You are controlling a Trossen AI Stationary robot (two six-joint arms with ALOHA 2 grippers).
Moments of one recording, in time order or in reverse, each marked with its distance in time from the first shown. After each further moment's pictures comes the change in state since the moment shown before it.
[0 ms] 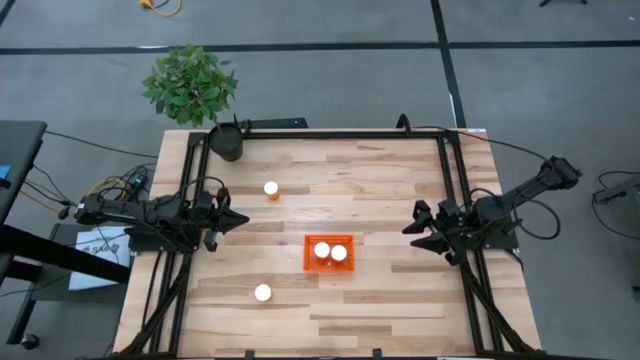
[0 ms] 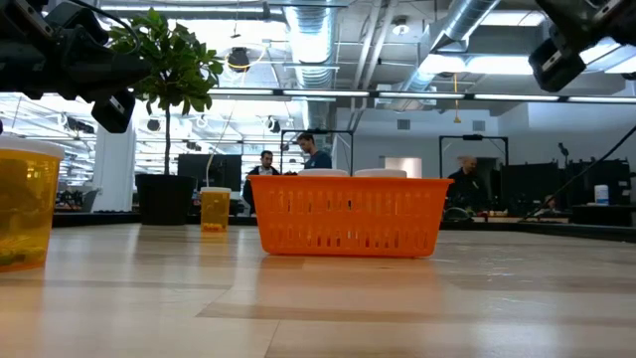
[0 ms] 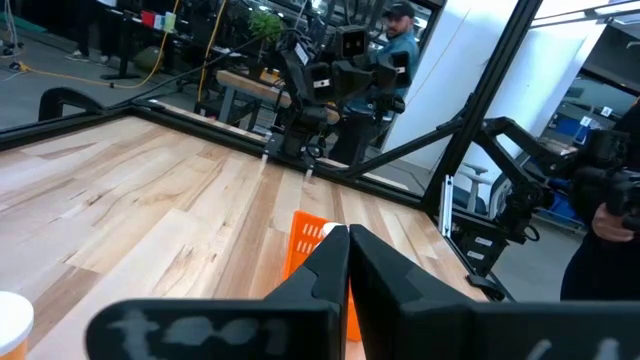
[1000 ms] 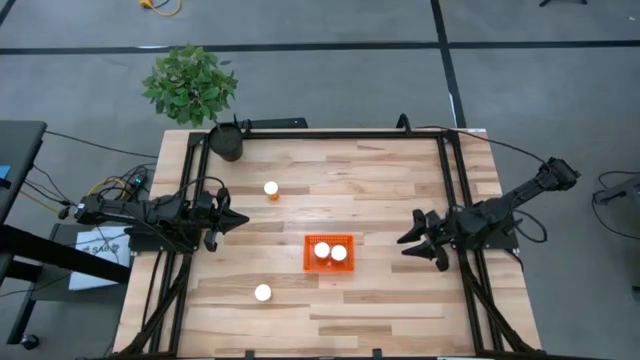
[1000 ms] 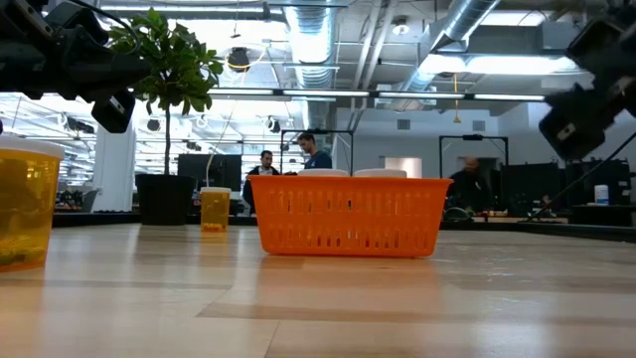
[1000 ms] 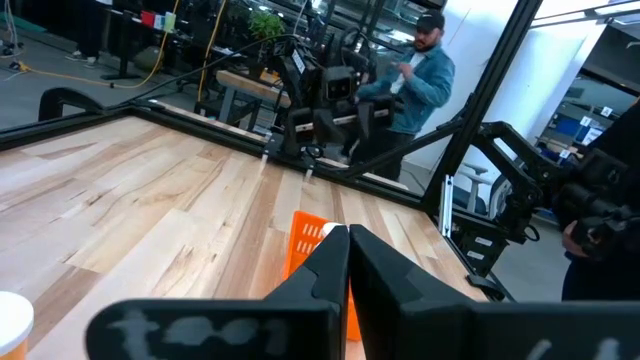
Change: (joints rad) left arm 0.000 0.000 0.000 0.000 0.000 0.000; right arm 0.000 -0.040 -0.091 -0.304 -0.002 0.093
